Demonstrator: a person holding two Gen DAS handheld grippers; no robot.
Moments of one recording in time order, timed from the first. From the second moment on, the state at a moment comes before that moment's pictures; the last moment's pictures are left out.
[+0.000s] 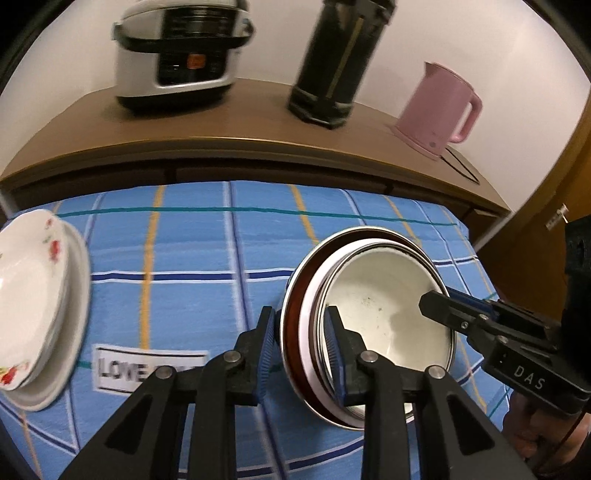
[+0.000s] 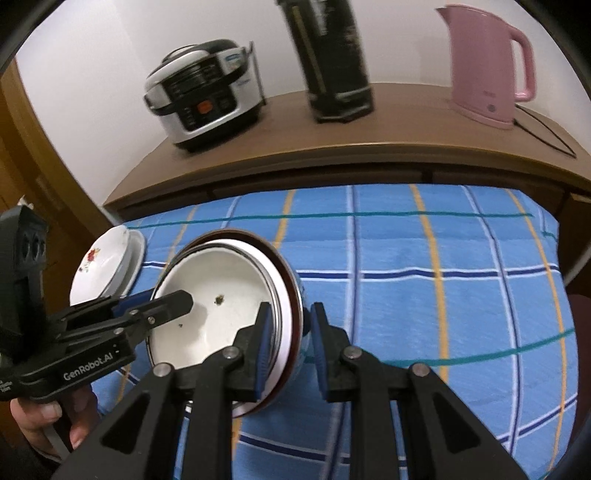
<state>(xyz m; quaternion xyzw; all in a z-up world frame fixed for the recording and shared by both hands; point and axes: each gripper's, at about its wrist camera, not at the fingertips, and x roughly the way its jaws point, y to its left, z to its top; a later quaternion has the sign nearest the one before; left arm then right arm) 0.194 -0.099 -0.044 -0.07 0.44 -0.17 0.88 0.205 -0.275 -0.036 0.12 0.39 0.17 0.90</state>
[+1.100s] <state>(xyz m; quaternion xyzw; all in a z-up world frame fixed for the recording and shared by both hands) 0.170 0.000 -0.023 -0.12 0.41 -0.09 0.90 0.210 -0.178 0.004 0.06 0.36 0.25 0.90</state>
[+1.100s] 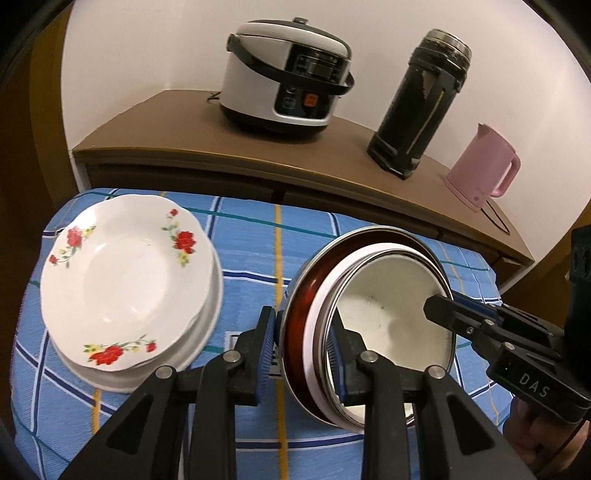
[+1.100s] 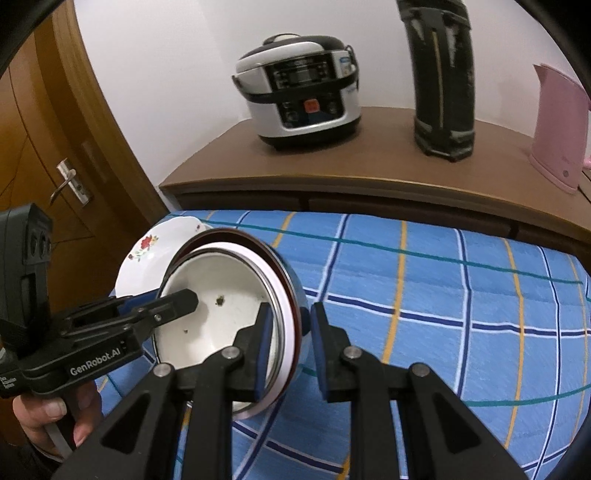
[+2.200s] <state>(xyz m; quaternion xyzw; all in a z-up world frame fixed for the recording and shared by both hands) 0.164 0.065 -0.012 -0.13 0.40 -0.02 0.91 0.223 -0.100 0.036 0.02 0.34 0.31 0.89</state>
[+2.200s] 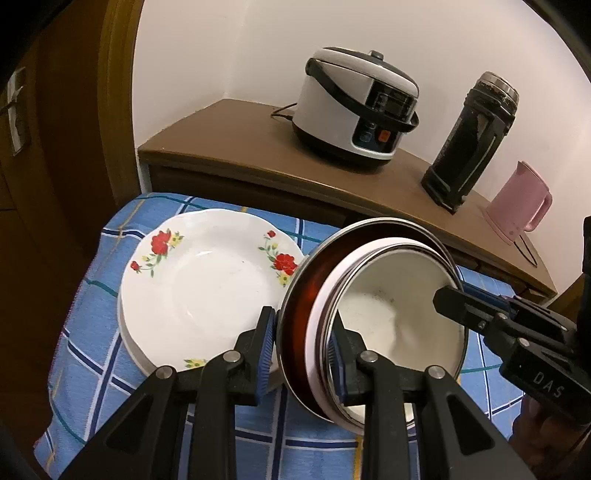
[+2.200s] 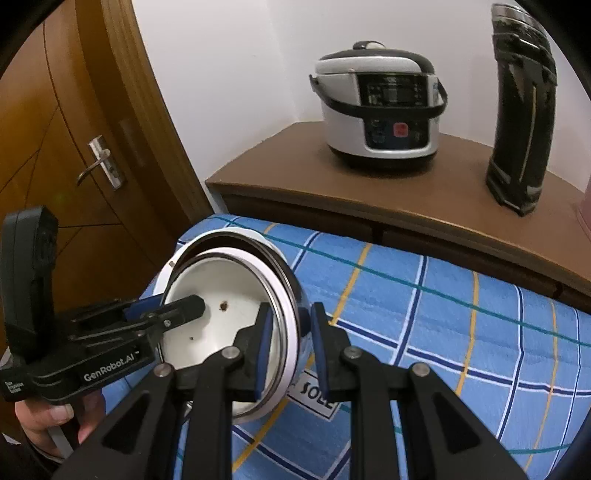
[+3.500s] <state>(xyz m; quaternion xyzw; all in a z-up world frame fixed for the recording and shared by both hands) 0.181 0.122 -0.014 -0.13 0.40 0.04 0.91 0.262 -0.023 0.039 -0.03 0.35 0.33 0.88</state>
